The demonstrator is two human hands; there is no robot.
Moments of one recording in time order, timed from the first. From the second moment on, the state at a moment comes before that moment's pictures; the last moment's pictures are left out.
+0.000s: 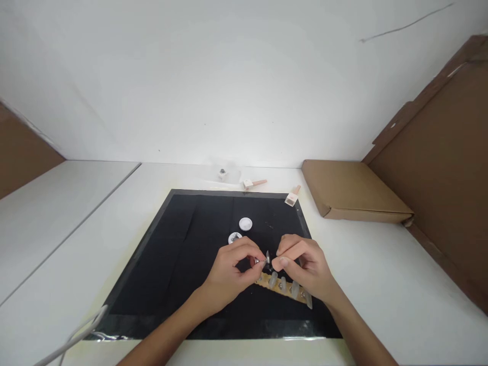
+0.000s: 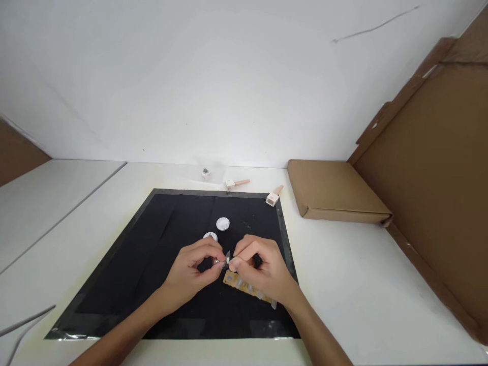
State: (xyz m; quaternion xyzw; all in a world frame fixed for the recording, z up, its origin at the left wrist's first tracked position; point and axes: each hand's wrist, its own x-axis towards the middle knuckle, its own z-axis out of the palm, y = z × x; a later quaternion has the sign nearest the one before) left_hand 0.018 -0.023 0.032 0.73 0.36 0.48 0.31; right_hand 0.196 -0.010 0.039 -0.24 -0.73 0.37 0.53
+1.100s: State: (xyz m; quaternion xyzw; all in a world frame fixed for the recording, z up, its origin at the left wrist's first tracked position) left_hand 0.018 -0.023 0.027 0.71 0.41 0.42 0.39; right_hand 0.197 -0.009 0.033 -0.27 -0.71 0.29 0.58
